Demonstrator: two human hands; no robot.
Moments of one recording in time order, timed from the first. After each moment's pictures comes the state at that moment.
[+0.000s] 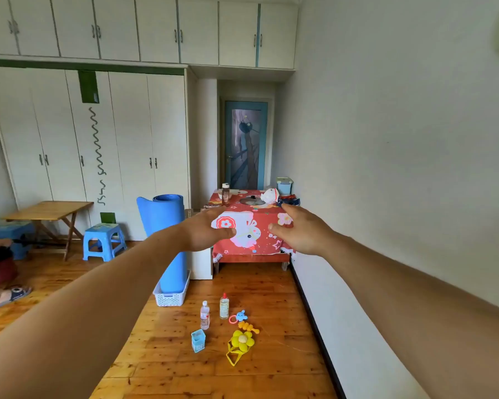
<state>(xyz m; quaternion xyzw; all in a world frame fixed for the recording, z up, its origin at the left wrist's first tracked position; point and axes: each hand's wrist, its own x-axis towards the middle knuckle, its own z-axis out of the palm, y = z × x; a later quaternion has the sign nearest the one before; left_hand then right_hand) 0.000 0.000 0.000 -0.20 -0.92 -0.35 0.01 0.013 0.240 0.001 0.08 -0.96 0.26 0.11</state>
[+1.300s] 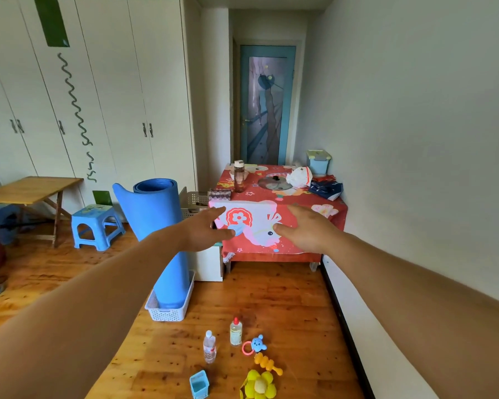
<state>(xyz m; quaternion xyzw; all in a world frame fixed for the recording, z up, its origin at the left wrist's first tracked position) -0.554 -0.032 -0.082 -0.09 -0.95 -0.30 -0.05 -0.562 0.216 -0.083 0.08 -0.97 0.21 0.03</state>
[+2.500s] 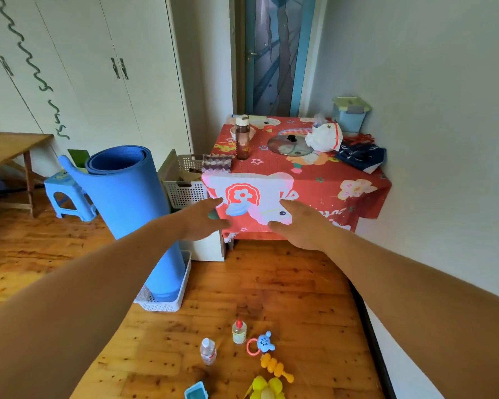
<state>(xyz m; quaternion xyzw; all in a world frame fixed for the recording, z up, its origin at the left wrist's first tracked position) -0.909 -0.061 -0.188 -0.04 -0.94 -0.30 -0.14 -0.902 0.184 -0.187 0.11 -0.97 0.21 -0.10</state>
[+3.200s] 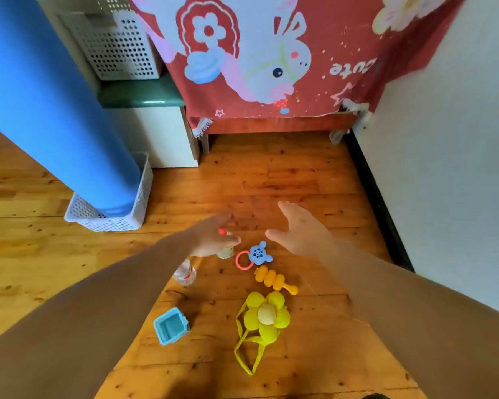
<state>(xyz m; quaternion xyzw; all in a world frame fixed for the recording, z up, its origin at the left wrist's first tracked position) -0.933 -0.019 -0.705 -0.03 -0.90 -0.29 -0.31 -0.917 0.207 -0.695 0.04 -0.95 0.24 -0.18</state>
